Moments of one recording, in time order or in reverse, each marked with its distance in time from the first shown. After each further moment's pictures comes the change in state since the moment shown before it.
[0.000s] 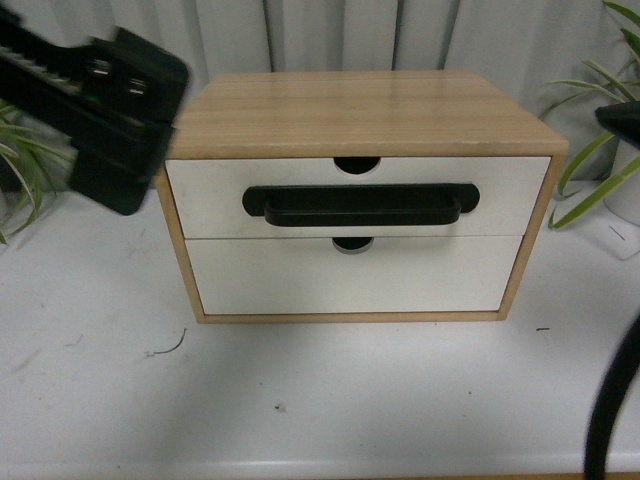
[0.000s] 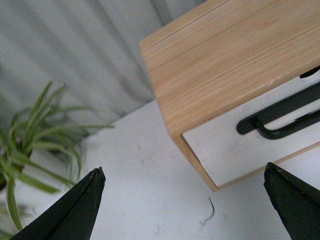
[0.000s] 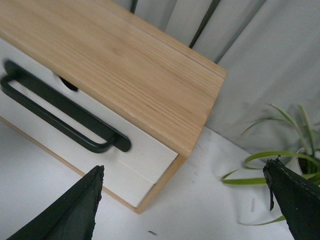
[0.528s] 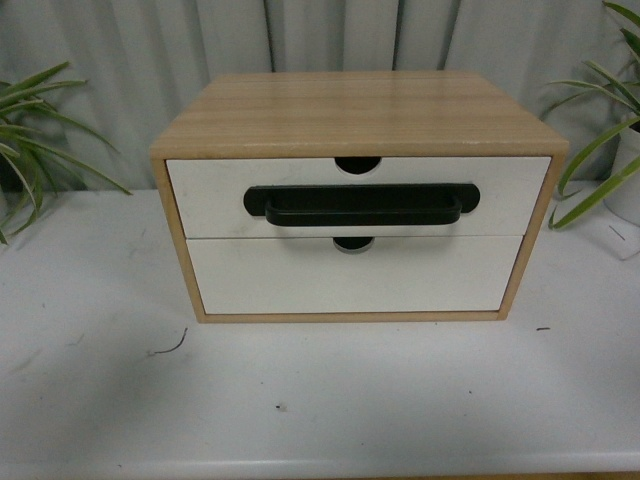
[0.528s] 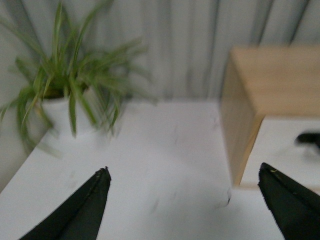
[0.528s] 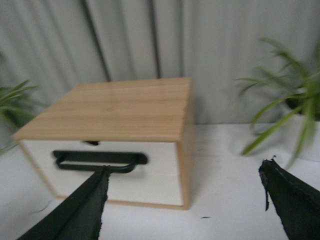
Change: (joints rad) left arm 0.343 -0.617 -0.235 -0.322 0.096 -0.352; right arm -0.127 -0.585 -0.264 -0.154 -0.056 0.621
